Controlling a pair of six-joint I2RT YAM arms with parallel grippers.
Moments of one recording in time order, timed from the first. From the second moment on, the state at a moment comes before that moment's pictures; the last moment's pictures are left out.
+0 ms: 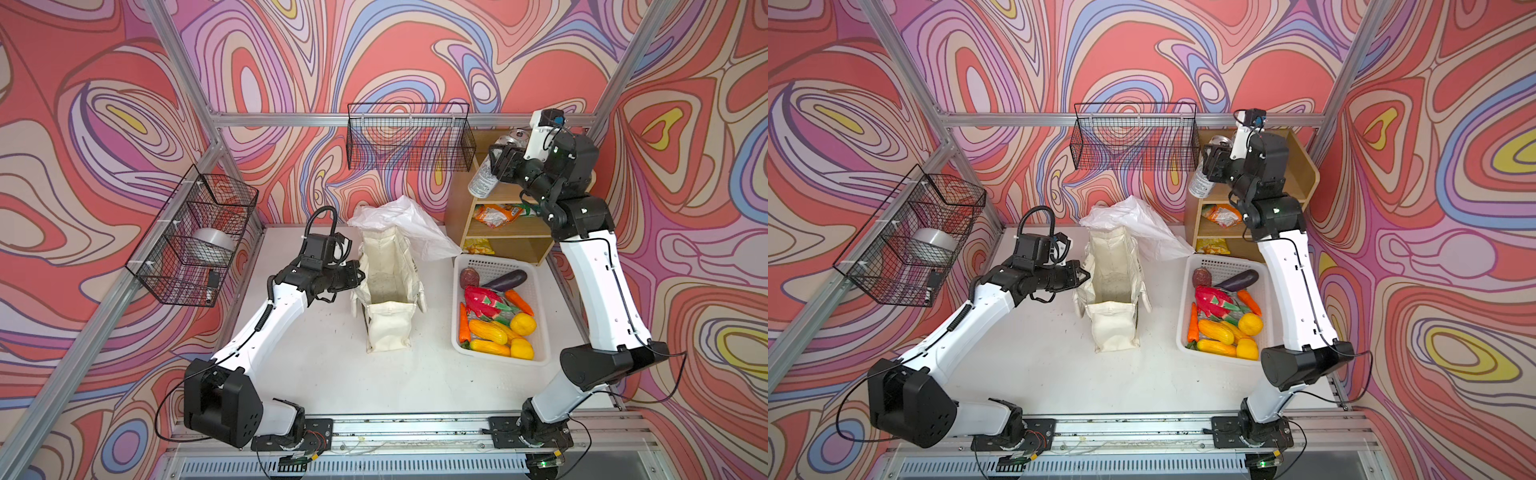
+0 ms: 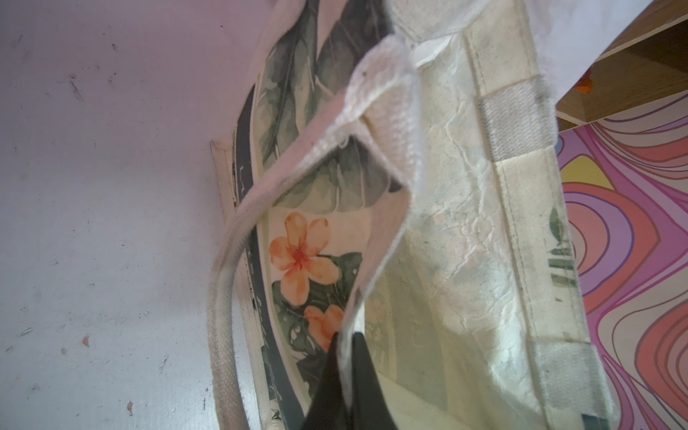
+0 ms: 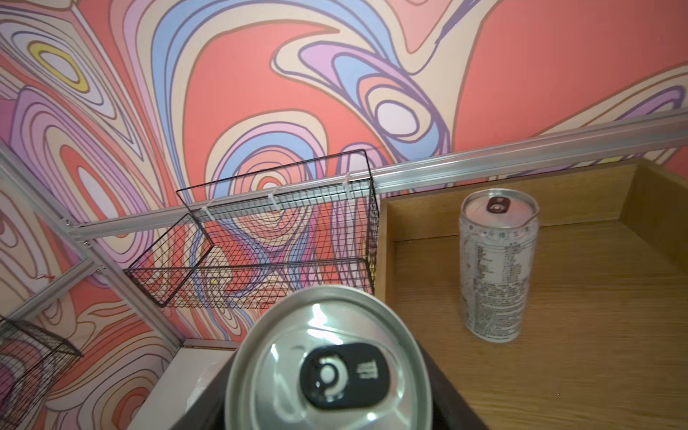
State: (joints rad) left arm -0.30 1.38 1.19 -0.60 0.36 -0.50; right arm 0.22 1.65 2.12 -0.54 -0.06 0.29
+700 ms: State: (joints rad) left arm -0.30 1.42 1.28 -0.69 0.31 -0.43; right arm 0.75 1.75 1.47 -0.14 -0.04 0.21
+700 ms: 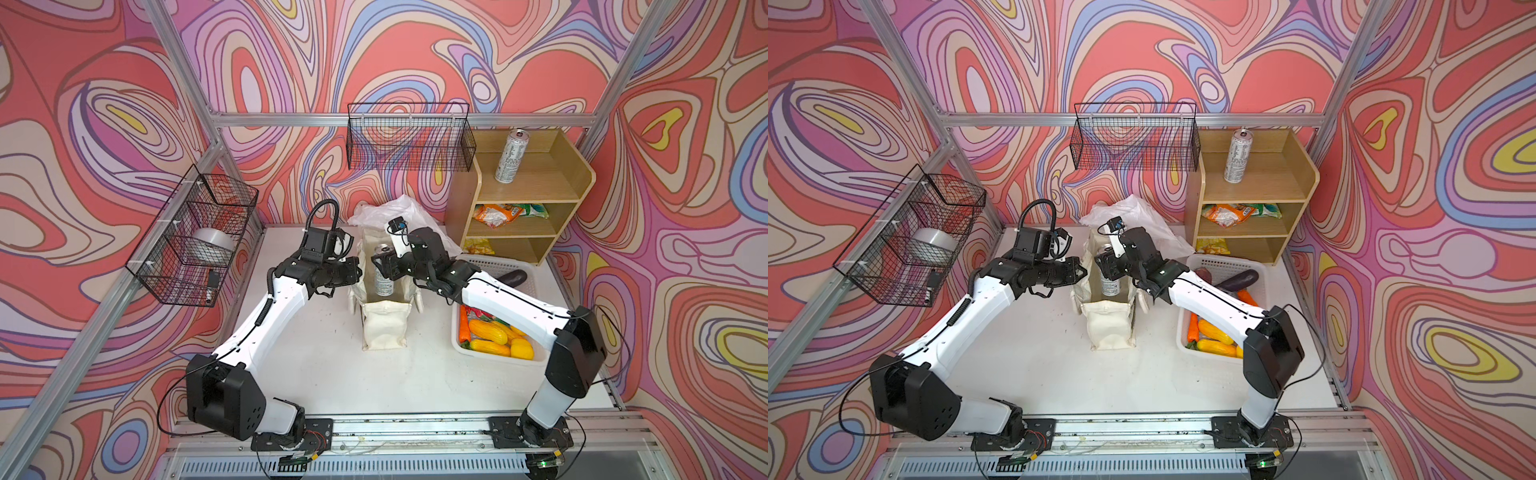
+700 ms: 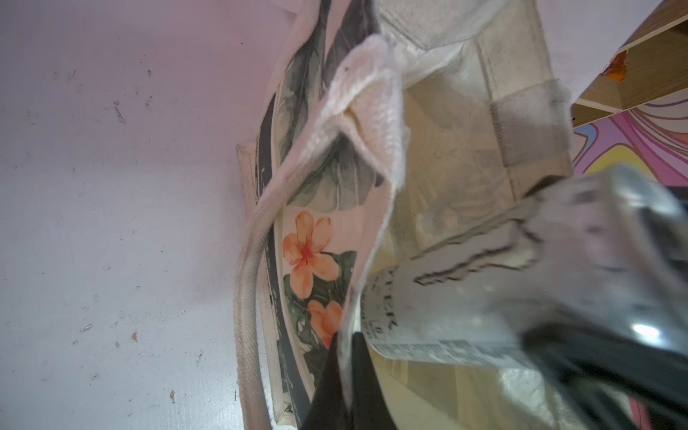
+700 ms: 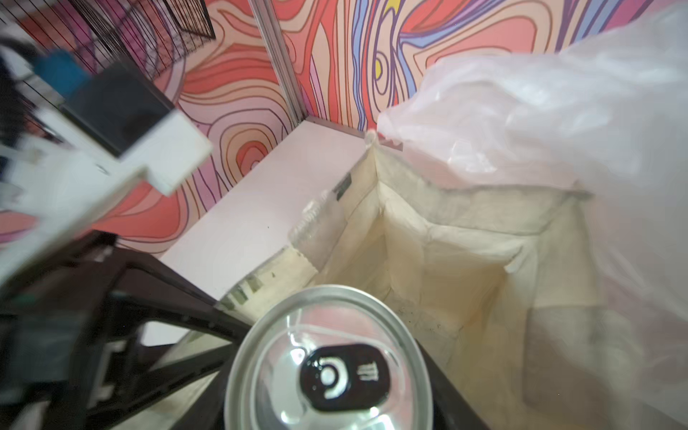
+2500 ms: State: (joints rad) left arm -0.29 1.42 1.26 -0.66 0.32 -0.42; right arm -0.10 1.41 1.25 -0.40 -0.18 0.68
